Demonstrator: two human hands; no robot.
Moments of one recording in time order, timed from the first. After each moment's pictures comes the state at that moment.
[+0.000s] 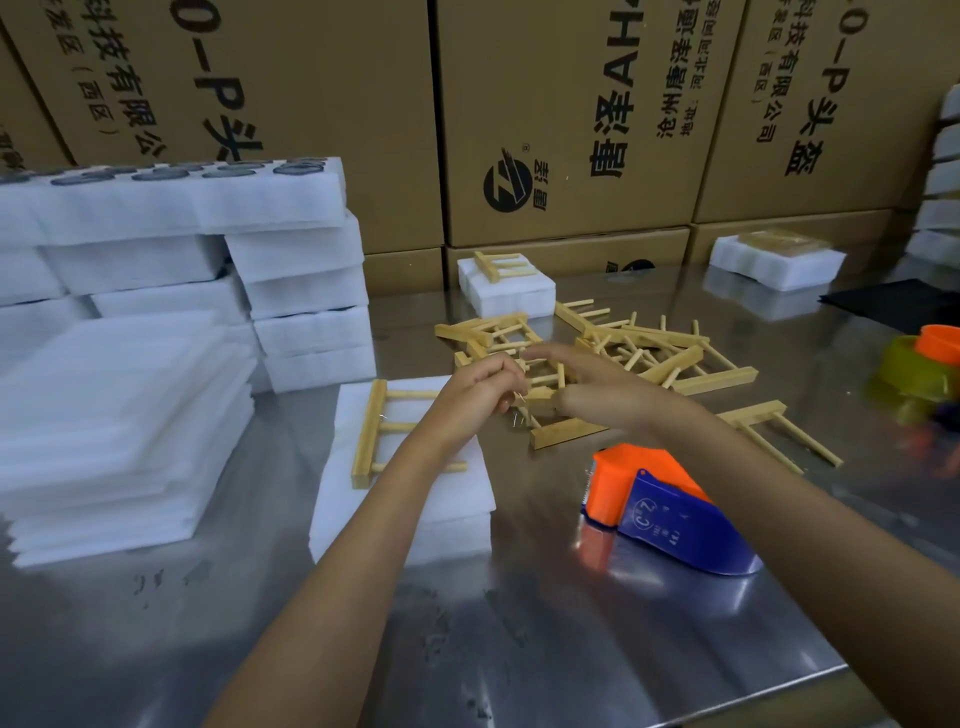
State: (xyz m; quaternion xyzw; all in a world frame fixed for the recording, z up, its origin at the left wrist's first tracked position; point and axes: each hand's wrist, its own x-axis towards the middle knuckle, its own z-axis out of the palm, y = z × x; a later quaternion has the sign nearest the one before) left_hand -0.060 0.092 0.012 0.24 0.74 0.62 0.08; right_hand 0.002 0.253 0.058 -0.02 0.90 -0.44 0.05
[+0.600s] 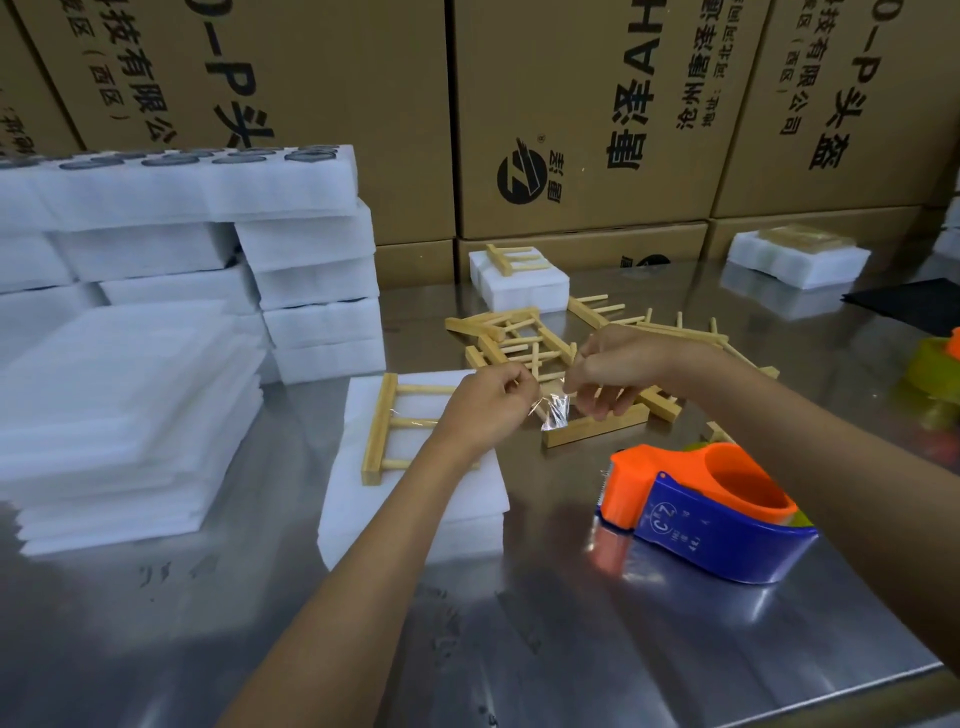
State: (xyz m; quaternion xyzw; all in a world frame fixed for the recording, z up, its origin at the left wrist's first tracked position) left_hand -0.066 0.100 -0.001 0.19 0.85 0.49 0.02; right_hand -0.037 0.271 0.074 0.05 0.94 -0.32 0.15
